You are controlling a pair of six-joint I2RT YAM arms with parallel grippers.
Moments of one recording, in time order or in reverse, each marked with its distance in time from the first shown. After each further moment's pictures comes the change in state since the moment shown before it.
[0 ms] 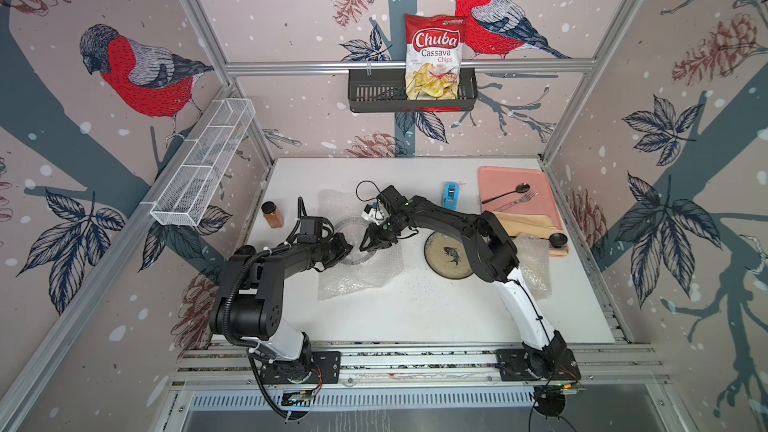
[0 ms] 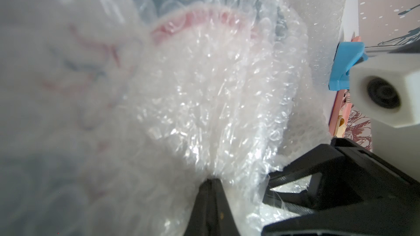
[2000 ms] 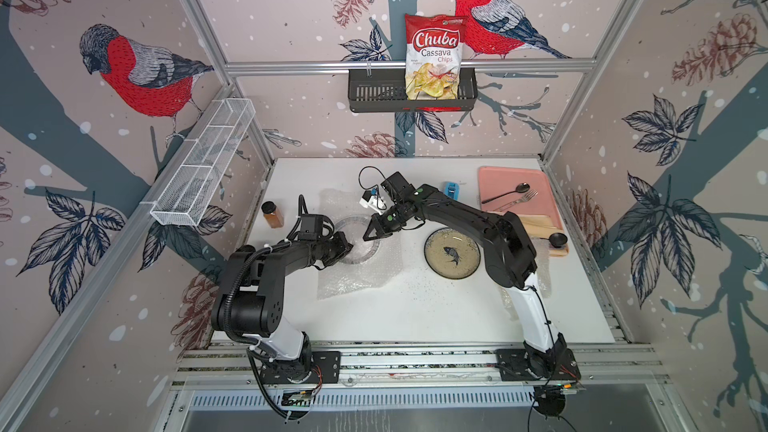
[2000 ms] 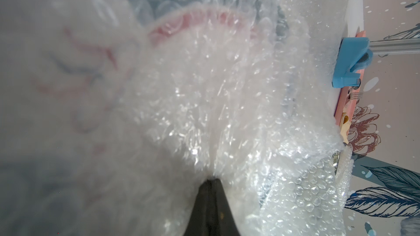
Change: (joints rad) left arm 0.000 0.018 0.026 -0.029 0.001 0.025; right arm 0.000 -0.136 0.019 -0.113 0.020 -0.209
